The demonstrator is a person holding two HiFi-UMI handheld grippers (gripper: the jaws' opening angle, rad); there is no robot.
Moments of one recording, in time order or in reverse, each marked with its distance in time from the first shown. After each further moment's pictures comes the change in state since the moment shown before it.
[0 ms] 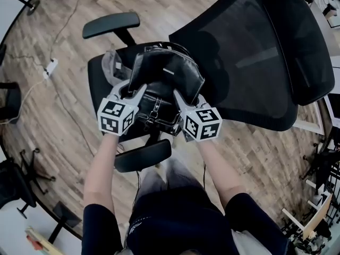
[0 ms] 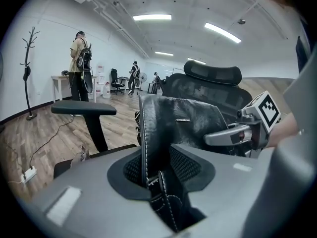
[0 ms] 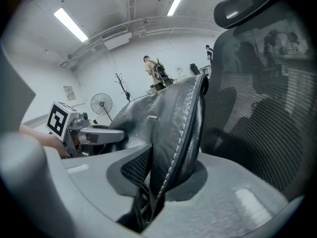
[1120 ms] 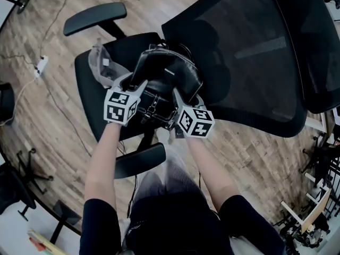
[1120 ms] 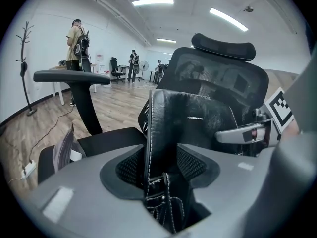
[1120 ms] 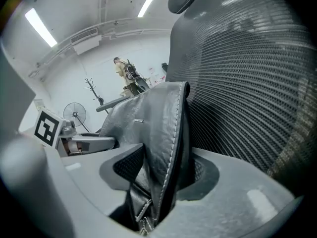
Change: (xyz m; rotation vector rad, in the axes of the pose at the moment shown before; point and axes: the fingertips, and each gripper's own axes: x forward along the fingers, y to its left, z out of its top) left arm 0.087 0.016 -0.071 -0.006 0.134 0.025; right arm 0.025 -0.083 -0.076 0.225 -0.019 -0.234
